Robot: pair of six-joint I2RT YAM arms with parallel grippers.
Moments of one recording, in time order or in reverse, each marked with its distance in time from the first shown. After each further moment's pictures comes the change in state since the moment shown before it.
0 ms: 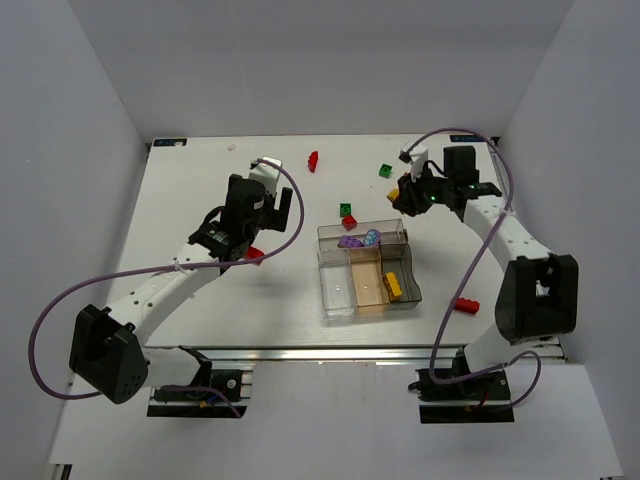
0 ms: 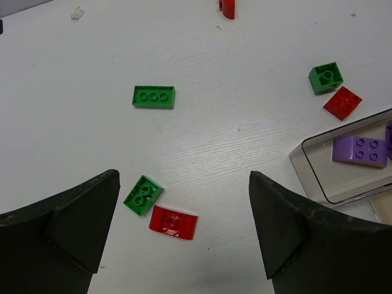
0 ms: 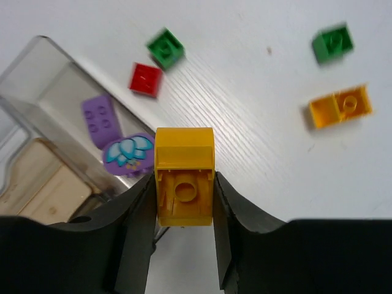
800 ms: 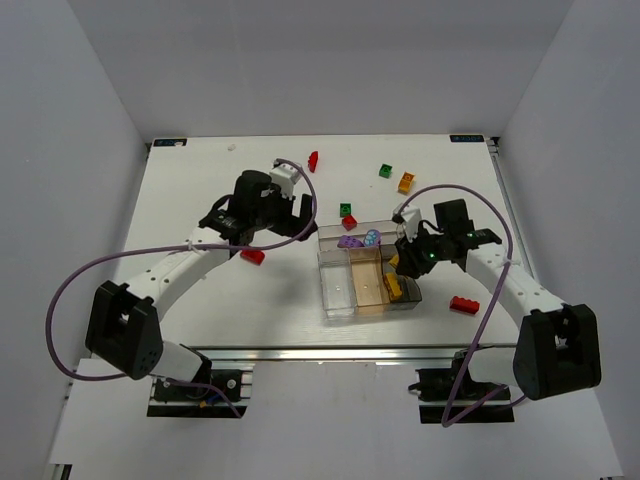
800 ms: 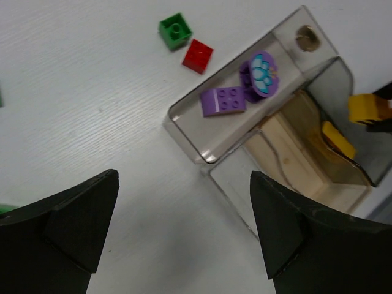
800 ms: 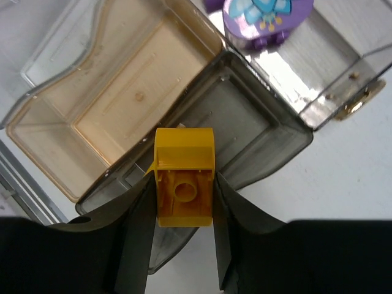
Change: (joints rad) left arm 0.042 0.142 0.077 -0.063 0.525 -0.124; right arm 0.093 -0.369 -0.417 -0.172 0.007 -0.053
